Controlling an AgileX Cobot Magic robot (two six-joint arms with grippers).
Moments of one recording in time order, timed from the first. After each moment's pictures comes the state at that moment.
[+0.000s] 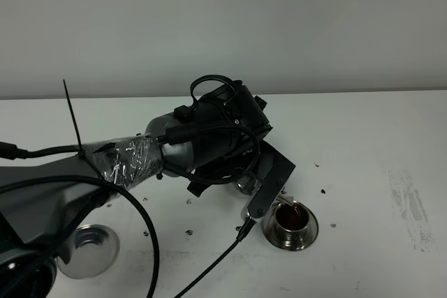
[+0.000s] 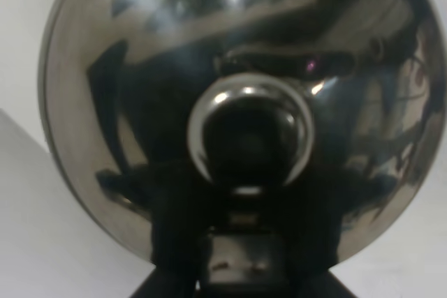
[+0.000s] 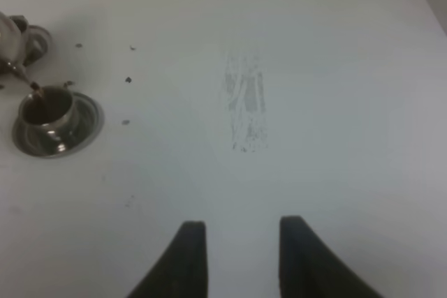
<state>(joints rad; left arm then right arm) -0.76 2.20 -1.79 0.55 0.86 1.19 -0.03 -0.01 -0.52 0.10 1.11 -0.06</state>
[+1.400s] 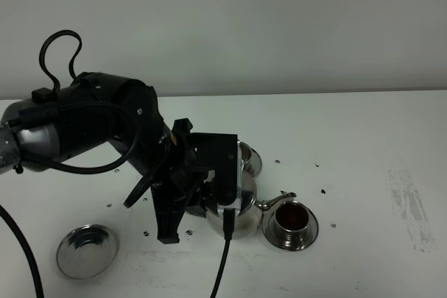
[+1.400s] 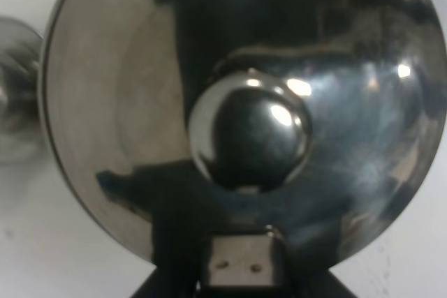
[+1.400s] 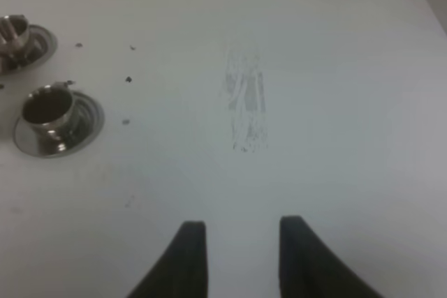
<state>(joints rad) -0.56 1.86 -1.37 -0.16 0.78 1.18 -0.03 -0.01 -0.52 0.10 1.11 -0.06</state>
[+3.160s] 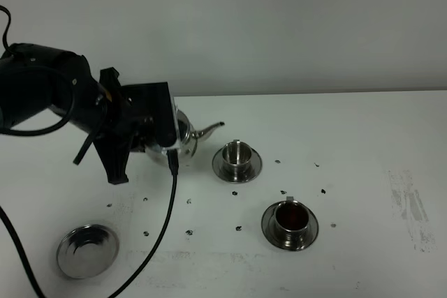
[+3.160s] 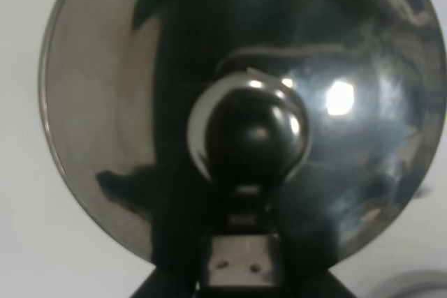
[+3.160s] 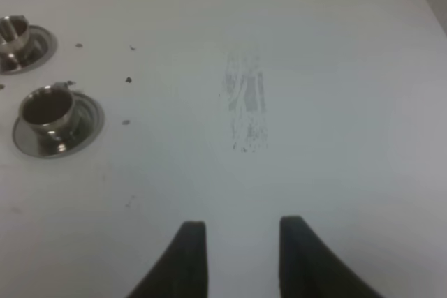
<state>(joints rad) -0.34 1.85 -1.44 0.03 0.66 1.11 -0.03 -0.01 -0.52 0.10 1.11 -0.06</state>
